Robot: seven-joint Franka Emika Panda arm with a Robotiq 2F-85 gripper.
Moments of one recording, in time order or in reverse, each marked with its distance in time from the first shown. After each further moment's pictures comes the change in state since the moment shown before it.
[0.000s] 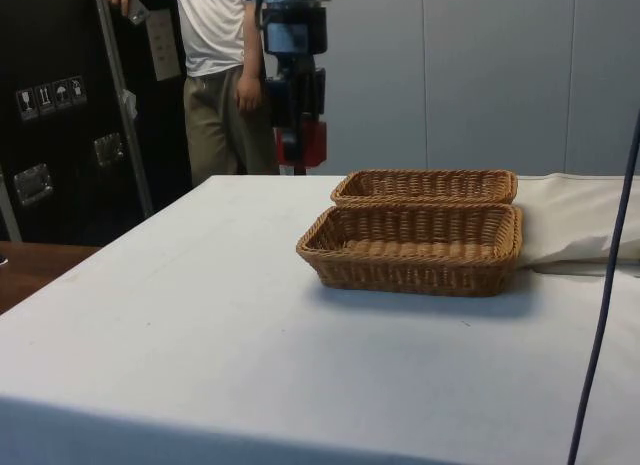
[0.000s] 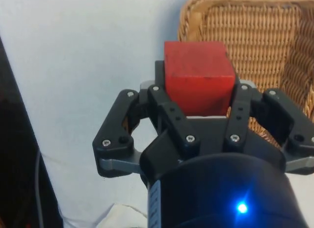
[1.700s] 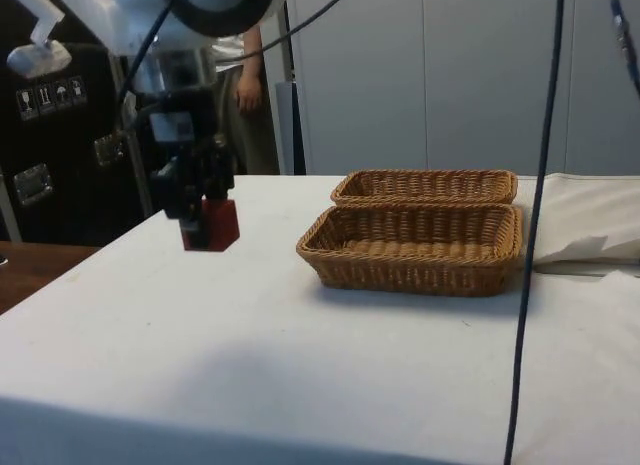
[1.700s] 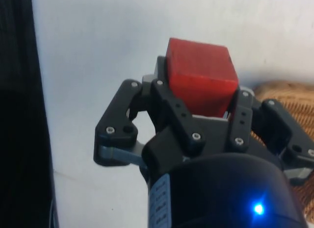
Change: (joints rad) arm 0.023 0.435 0.143 0.426 0.004 -0.084 0.169
